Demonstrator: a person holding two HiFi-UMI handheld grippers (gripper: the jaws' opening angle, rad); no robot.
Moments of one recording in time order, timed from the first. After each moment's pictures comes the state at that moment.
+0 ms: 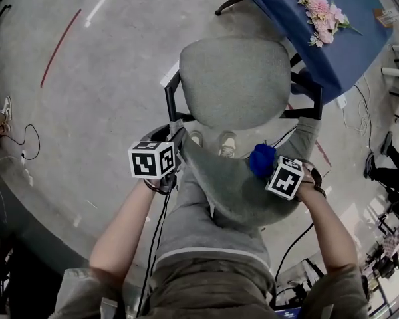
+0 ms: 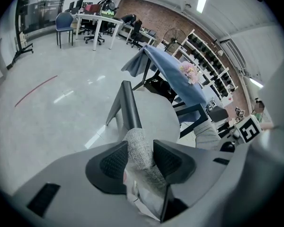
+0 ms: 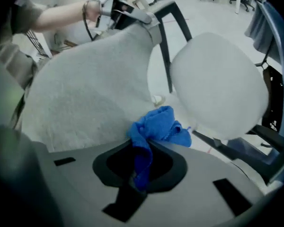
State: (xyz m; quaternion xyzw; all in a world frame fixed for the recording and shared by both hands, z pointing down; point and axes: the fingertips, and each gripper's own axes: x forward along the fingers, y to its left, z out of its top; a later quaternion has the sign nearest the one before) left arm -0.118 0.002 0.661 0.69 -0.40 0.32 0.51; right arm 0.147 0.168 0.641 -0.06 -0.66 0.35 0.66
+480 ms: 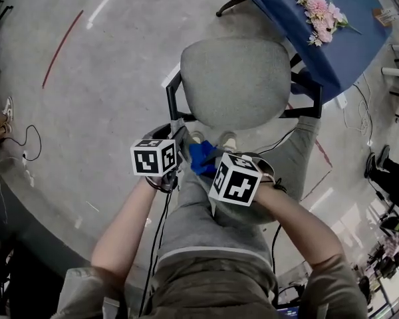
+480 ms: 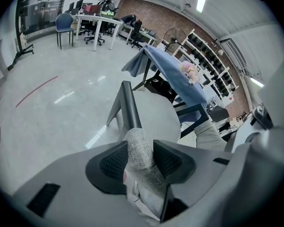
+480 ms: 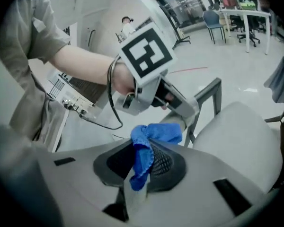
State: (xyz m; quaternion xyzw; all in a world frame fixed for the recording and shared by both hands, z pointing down) left arm -0.117 0.000 0.663 0.69 -0.40 0.33 0.51; right arm -0.066 0.114 0.574 -0.08 -0.82 0.32 0.47
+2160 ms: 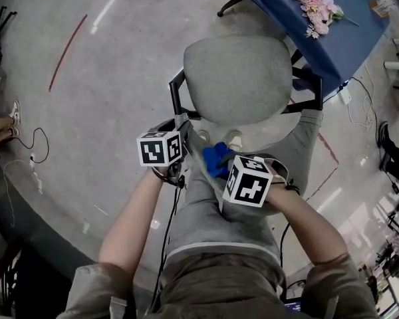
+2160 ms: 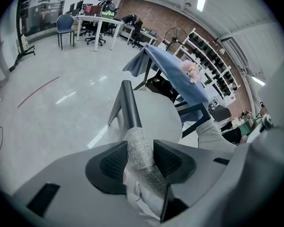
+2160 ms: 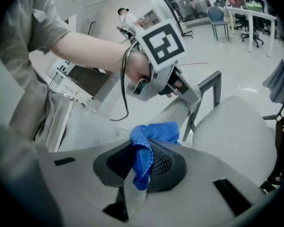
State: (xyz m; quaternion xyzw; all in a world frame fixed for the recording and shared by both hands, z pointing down) left arm -0.120 0.002 0.665 0.68 -0.41 0.33 0.50; right arm -0.037 0.143 0.567 -0.09 -0.81 0.30 0.50
